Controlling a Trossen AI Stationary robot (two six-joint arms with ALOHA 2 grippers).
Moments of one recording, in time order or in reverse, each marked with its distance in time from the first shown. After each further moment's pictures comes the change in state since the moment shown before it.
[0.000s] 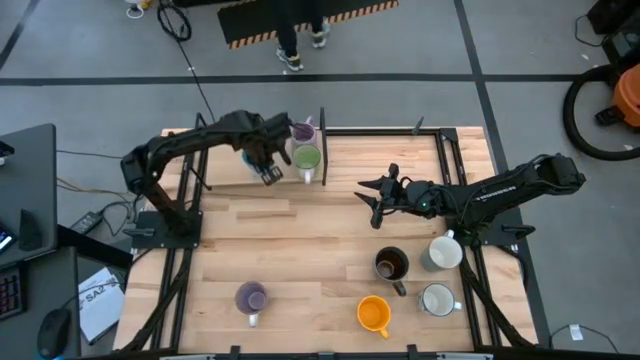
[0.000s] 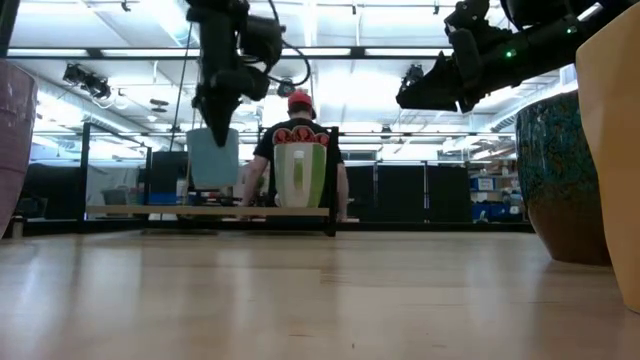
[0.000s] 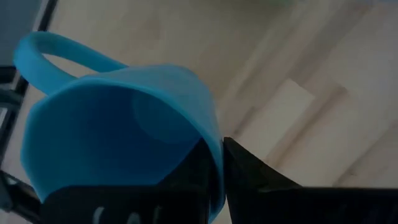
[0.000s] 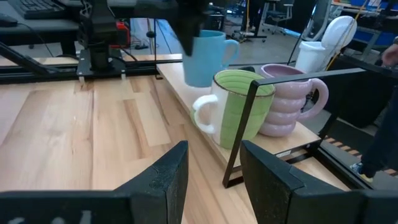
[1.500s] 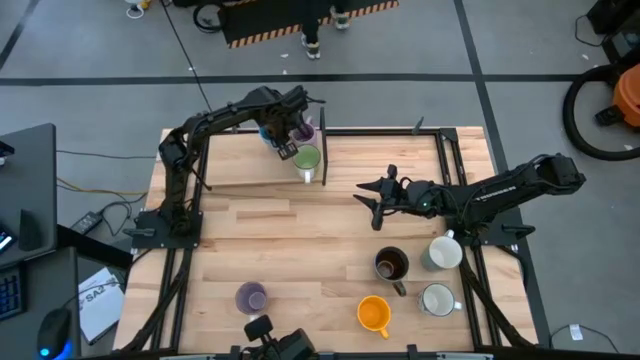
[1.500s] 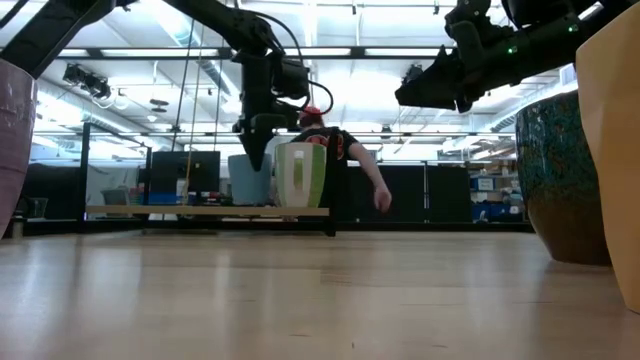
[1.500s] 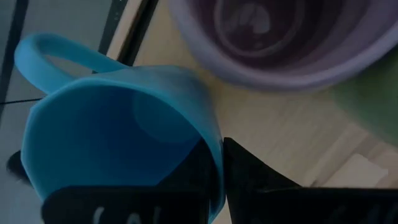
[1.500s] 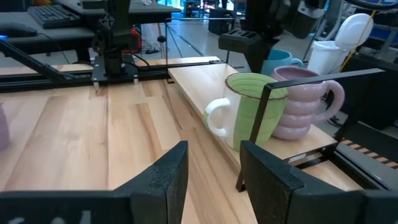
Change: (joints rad) left arm 0.160 0.341 0.341 0.015 -0.032 0.221; right arm 0.004 0.000 0.000 0.013 -0.050 0.023
